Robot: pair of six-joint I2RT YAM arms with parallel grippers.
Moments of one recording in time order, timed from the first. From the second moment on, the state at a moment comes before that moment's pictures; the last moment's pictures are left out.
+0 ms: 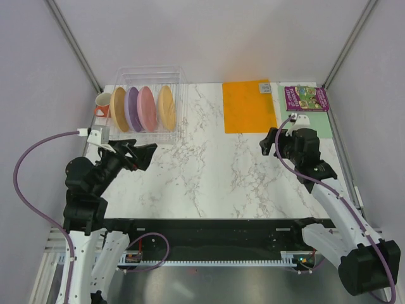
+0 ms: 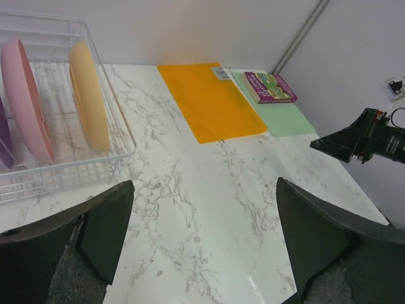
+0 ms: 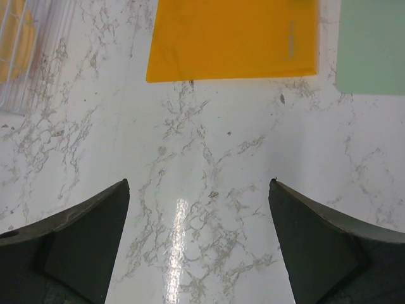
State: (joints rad) left arm -0.09 0.48 0.85 -0.36 0.40 -0.35; right arm 0.21 0.94 0.70 -0.20 -0.05 0.28
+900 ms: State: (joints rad) left arm -0.20 1.18 1.05 -0.16 0.07 -0.37; right arm 0.21 1.03 0.69 -0.21 0.07 0.43
